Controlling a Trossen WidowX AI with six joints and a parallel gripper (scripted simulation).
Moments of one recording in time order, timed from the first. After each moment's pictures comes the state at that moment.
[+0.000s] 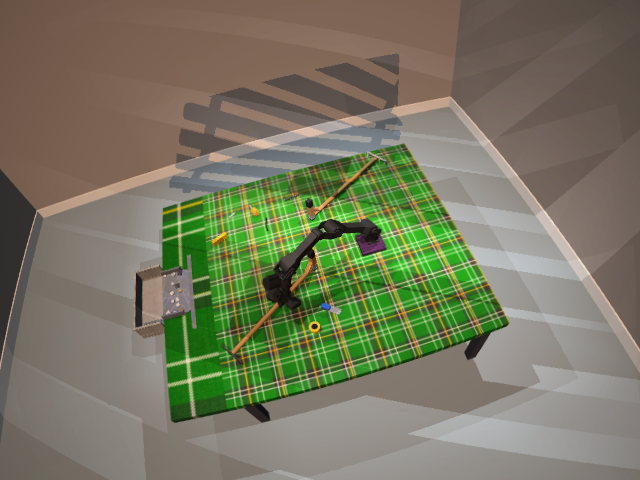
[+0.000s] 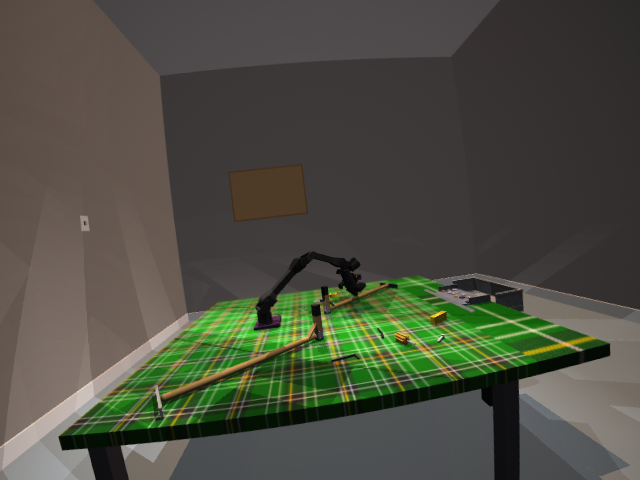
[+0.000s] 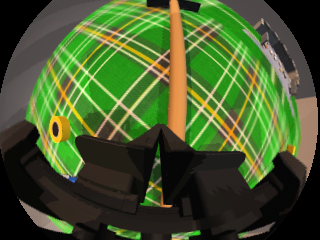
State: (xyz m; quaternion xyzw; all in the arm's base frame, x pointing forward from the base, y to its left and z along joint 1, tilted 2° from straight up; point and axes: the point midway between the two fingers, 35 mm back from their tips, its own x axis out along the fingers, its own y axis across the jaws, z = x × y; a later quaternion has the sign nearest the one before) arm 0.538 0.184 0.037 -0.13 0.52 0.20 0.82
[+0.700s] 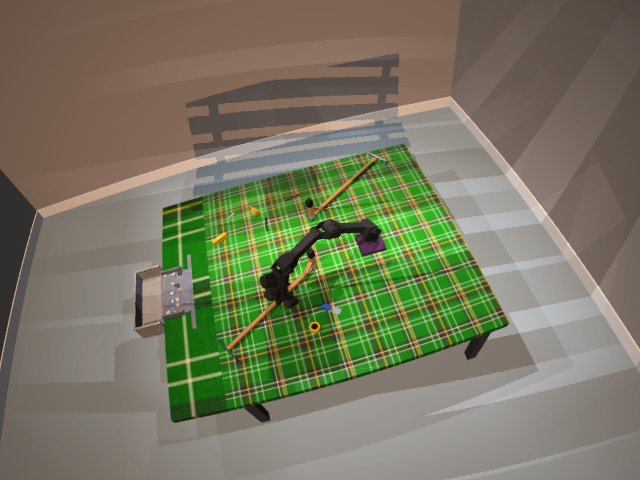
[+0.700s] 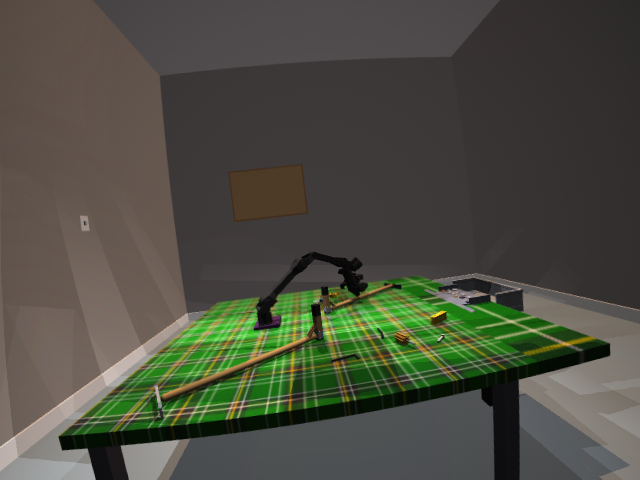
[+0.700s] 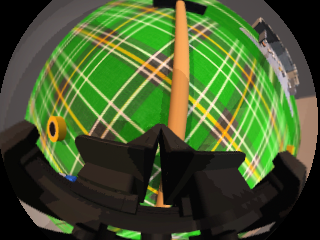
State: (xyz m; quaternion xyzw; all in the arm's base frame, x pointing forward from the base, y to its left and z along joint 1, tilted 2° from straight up) arm 0.547 0.172 0.039 -0.13 0.52 0.20 0.82
